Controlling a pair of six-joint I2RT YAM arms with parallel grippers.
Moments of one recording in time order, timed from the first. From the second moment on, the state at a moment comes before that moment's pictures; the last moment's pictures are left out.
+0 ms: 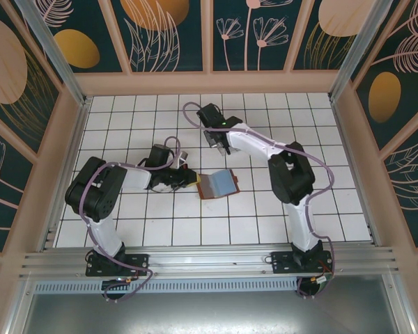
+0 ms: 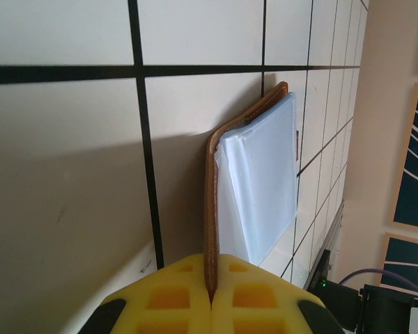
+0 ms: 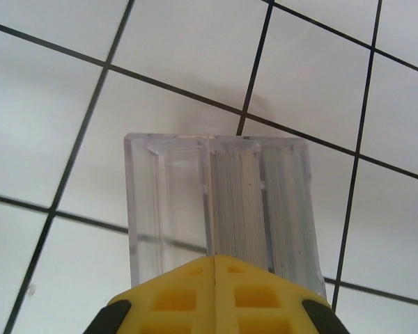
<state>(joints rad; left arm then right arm) -0.41 1.83 0.76 0.23 0.81 -0.78 0.68 2.07 1.70 -0.62 0.39 0.17</state>
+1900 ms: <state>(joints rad) -0.40 1.91 0.84 0.11 0.82 -0.63 0.41 1.76 0.53 0.54 -0.76 0.79</state>
